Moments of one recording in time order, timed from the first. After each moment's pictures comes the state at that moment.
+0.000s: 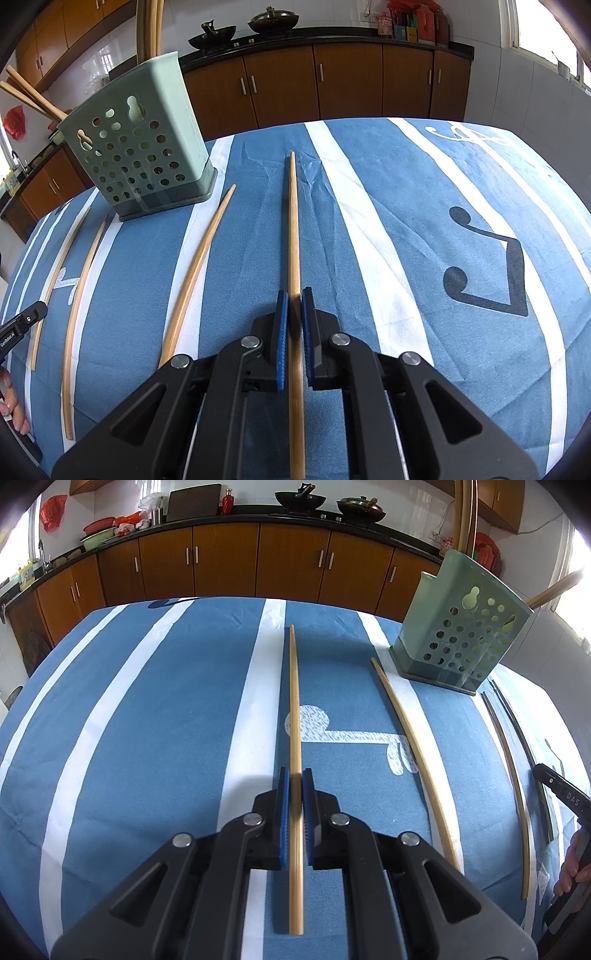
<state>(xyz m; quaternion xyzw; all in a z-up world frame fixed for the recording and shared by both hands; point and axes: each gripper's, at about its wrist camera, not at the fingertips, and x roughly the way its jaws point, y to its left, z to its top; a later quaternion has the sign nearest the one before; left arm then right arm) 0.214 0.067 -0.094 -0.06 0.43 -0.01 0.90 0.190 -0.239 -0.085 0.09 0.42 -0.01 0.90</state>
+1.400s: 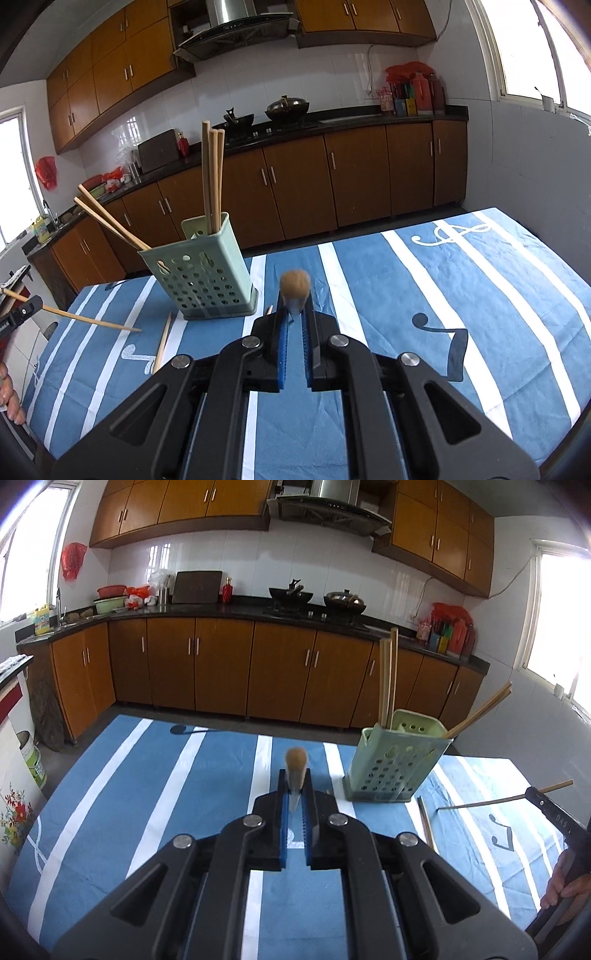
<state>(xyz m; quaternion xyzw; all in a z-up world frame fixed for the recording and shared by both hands) 0.160 0.071 0.050 -0.07 0.26 -0.02 0.96 0.144 -0.260 0.032 0.11 0.26 0.01 0.96</state>
